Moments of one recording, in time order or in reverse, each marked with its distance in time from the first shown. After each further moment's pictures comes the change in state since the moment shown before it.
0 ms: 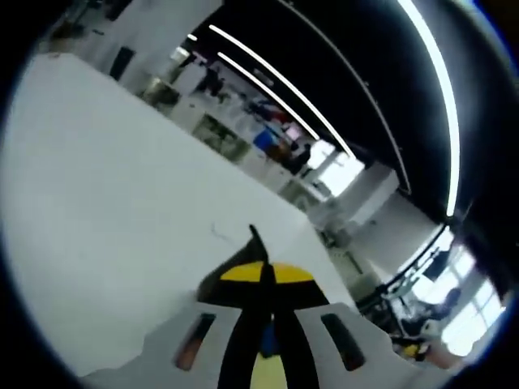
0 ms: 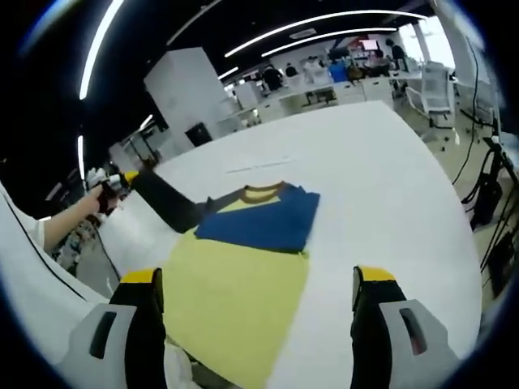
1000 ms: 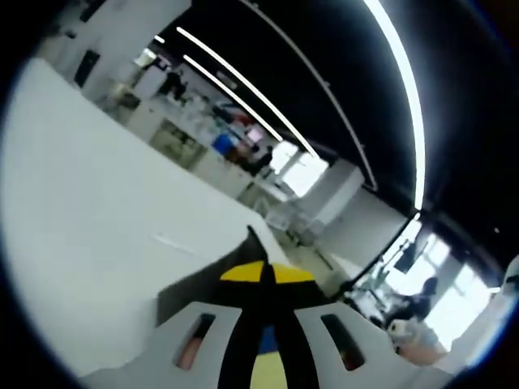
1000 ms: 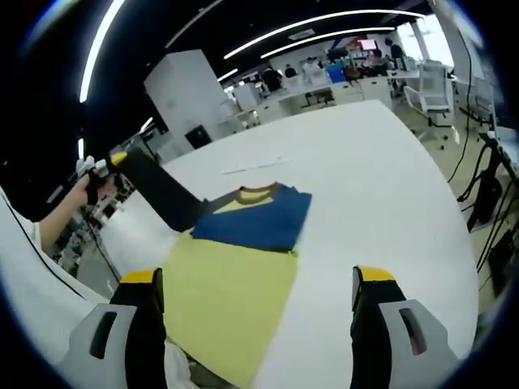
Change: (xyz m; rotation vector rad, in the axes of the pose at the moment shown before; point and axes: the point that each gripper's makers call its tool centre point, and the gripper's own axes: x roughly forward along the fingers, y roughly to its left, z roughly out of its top) left arm 0.015 -0.118 -0.015 0.041 0.001 -0.193; right arm -0.013 -0.018 -0.002 0.010 -0.010 0.000
